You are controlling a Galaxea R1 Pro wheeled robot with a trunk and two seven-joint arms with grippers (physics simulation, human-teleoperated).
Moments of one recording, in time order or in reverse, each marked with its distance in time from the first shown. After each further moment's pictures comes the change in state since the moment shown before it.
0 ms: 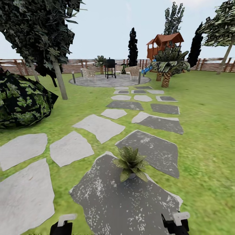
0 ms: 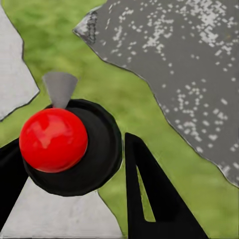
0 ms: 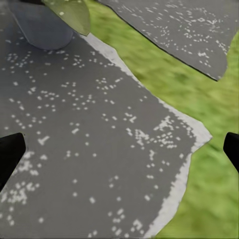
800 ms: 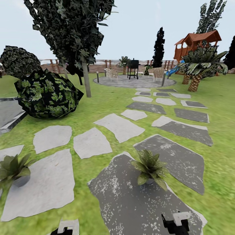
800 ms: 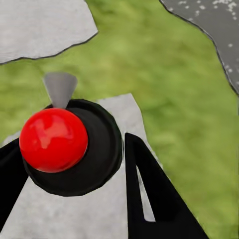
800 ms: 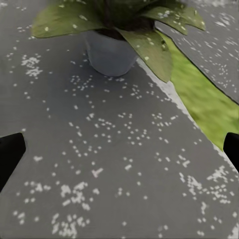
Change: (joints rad) left arm 0.024 -0.011 -0.002 0.022 -0.009 0.004 -0.002; right arm 0.000 -0.001 0.000 0.000 0.000 0.000 0.000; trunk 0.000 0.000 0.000
